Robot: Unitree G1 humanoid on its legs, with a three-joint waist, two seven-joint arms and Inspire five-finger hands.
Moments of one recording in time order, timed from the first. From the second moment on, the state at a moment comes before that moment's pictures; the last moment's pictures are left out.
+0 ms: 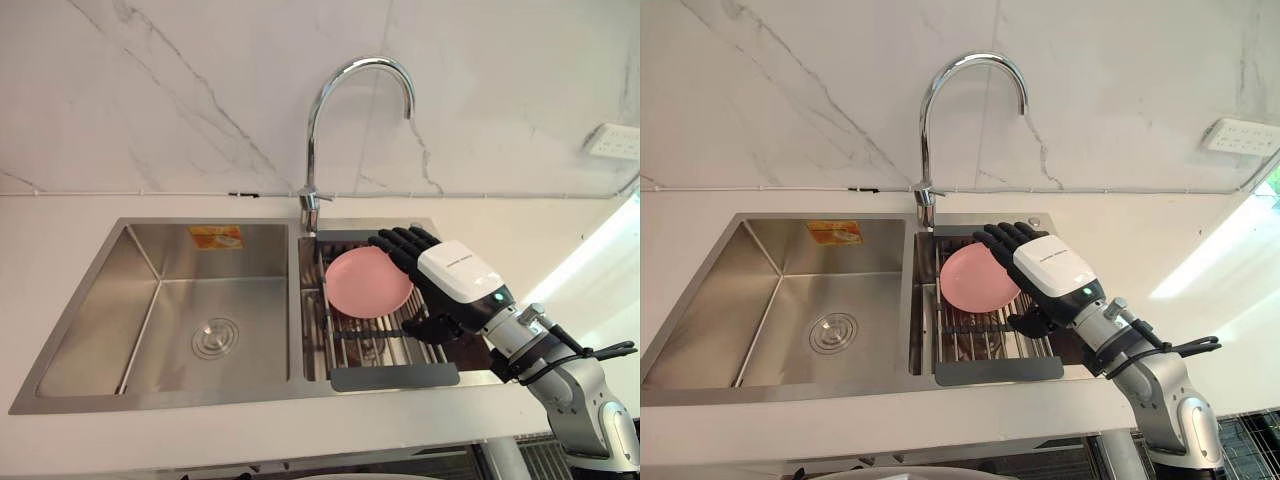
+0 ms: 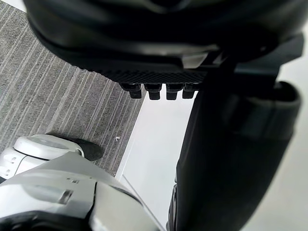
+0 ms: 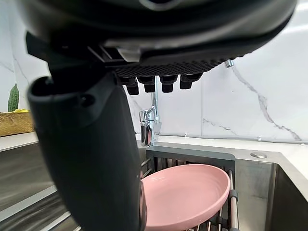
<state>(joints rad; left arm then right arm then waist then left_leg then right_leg) 0.30 0.08 0.35 1.06 -0.10 -0.22 0.05 0.15 -0.48 -0.16 -0.36 -0.82 -0.48 0.32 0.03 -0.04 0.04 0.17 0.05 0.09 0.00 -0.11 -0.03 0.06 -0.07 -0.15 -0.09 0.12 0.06</state>
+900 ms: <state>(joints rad) 0.30 0.10 0.30 1.02 -0.10 -0.22 0.09 0.11 -0.44 -0.05 -0.04 -1.11 -0.38 -0.08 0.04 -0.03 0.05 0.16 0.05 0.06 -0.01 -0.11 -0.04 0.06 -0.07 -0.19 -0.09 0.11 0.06</state>
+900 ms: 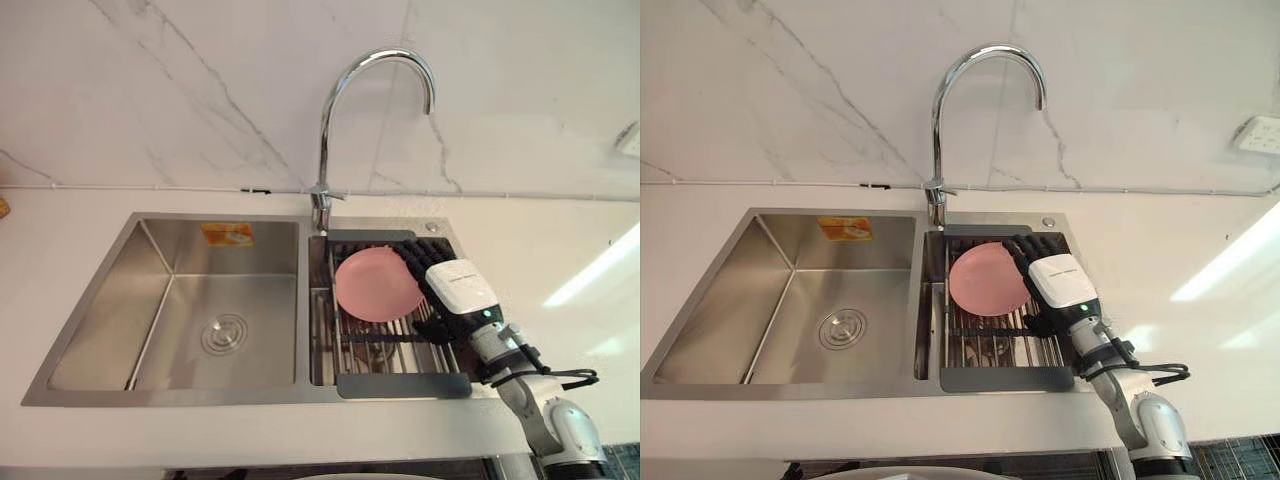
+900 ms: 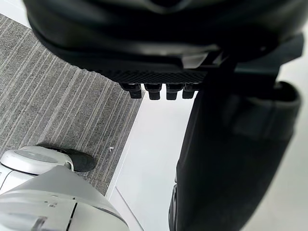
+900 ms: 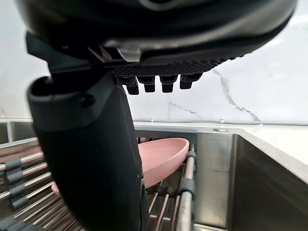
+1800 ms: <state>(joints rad) 0.31 0.10 0.28 1.01 -0.10 -0.22 0.09 0.01 -0.46 0.09 0.16 -1.22 -0.37 -0.16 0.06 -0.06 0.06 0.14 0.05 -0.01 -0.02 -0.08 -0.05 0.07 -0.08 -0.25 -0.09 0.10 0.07</state>
